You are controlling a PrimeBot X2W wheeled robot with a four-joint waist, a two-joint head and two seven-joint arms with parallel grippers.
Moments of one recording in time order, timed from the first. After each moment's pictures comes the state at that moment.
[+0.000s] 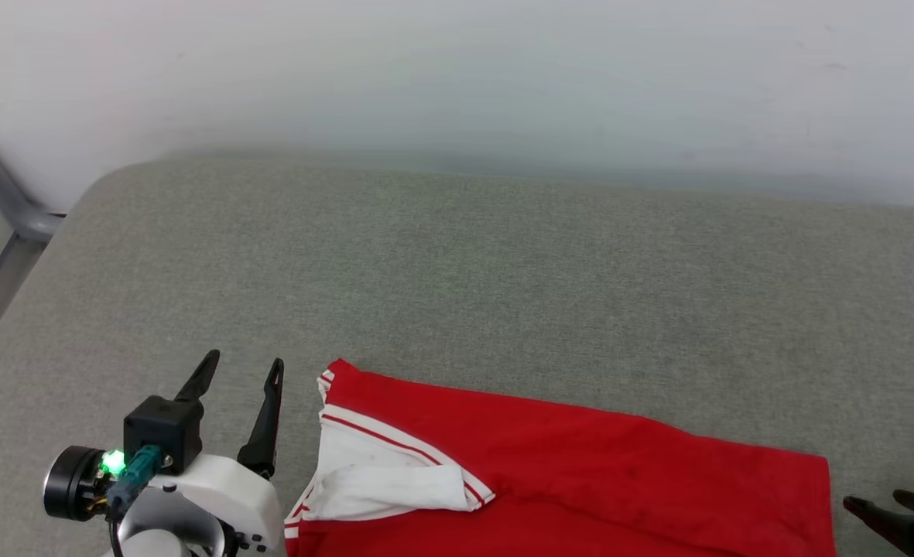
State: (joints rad) left arm -0.31 0.77 -0.85 -0.05 -0.84 0.52 -0.26; right arm -0.03 -0.68 0.14 0.15 0.79 0.13 0.71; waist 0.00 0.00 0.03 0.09
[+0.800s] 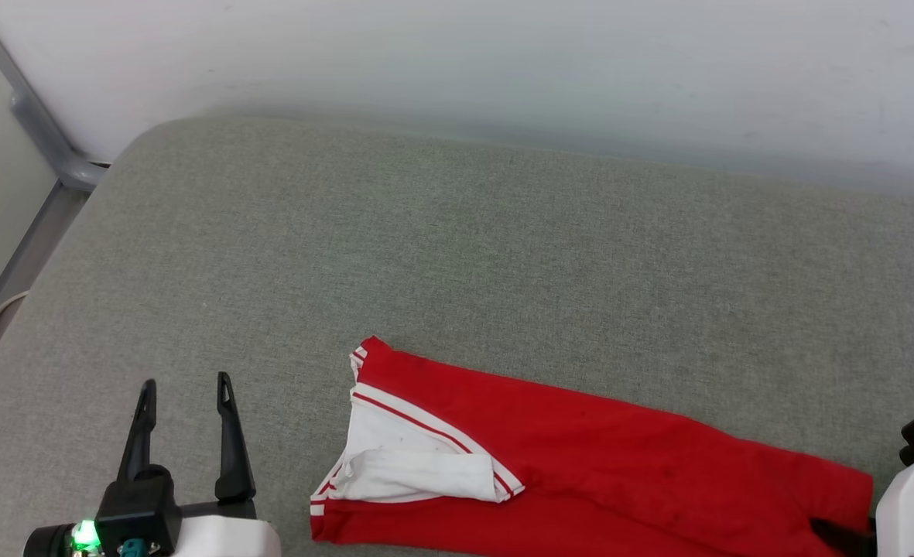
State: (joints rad) left arm 0.08 0.35 -0.26 -0.12 -0.29 0.43 -0.26; right arm -0.09 -0.60 0.25 0.36 0.82 0.13 0.69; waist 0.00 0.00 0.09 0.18
